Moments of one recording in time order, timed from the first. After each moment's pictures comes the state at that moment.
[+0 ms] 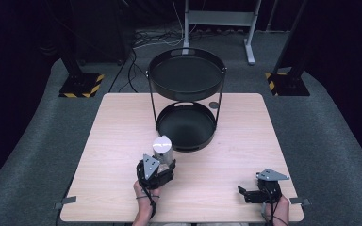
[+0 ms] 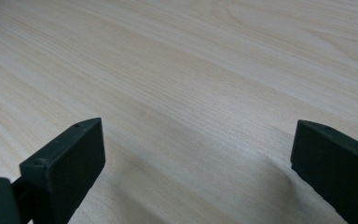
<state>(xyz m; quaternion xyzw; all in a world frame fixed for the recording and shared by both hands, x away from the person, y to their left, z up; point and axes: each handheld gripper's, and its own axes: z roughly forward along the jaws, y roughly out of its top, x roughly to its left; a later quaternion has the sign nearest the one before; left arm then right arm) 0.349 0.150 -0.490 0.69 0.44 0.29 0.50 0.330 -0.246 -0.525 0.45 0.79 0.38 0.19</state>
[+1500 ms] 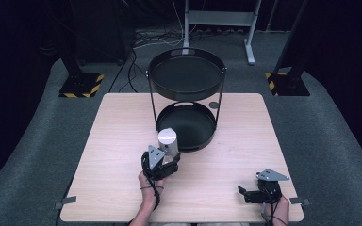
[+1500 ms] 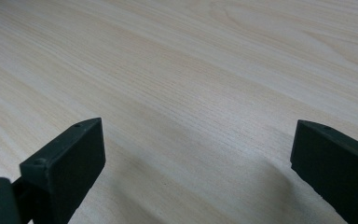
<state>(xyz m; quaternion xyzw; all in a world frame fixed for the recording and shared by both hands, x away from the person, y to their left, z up) 0.374 0.139 -0.479 0.70 0.43 0.28 0.51 0.329 -0.246 -0.525 0.45 0.79 0.38 0.20</state>
